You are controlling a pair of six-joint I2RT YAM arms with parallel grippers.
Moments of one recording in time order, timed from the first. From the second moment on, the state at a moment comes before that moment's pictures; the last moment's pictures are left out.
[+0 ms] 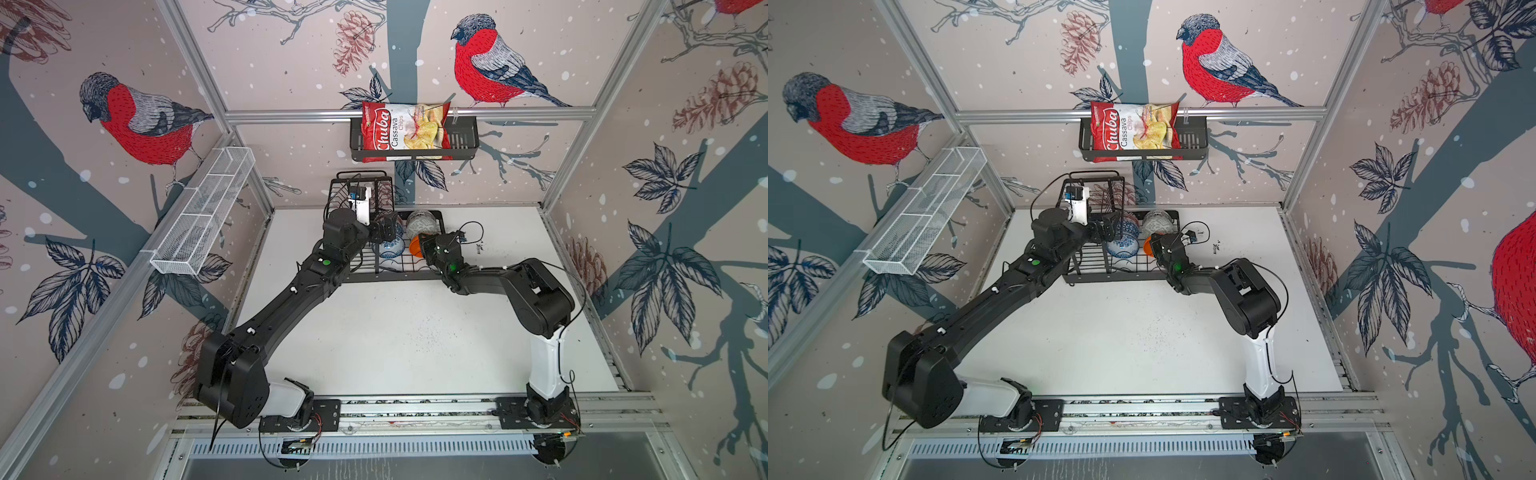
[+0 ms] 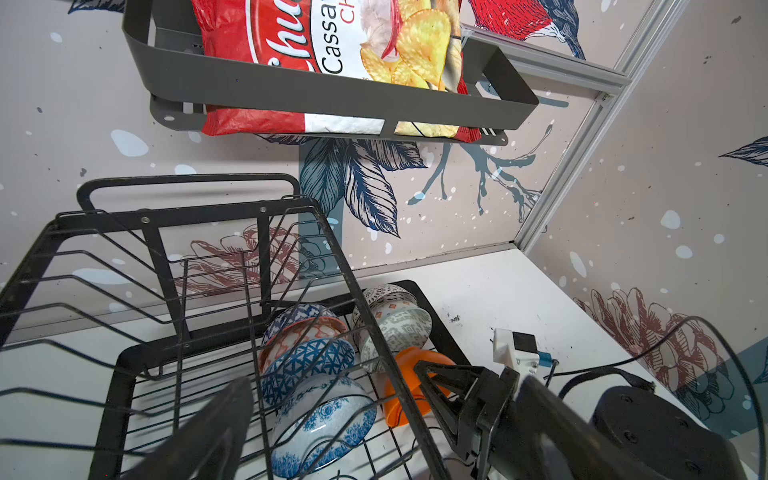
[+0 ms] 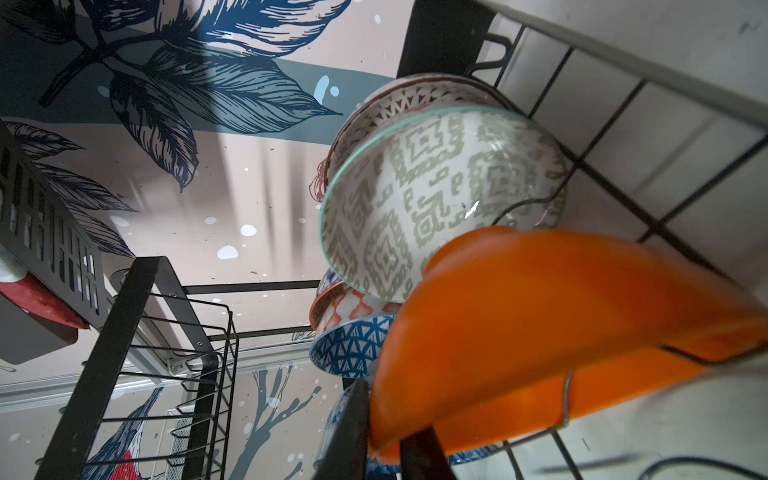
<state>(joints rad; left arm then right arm) -0.46 1.39 1.13 0.11 0.02 -0.20 0.61 2.04 1.11 0.67 0.15 1.44</state>
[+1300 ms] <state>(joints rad) -0.46 1.38 1.13 0.11 0.02 -0.20 0.63 1.89 1.11 0.54 0.18 1.38</state>
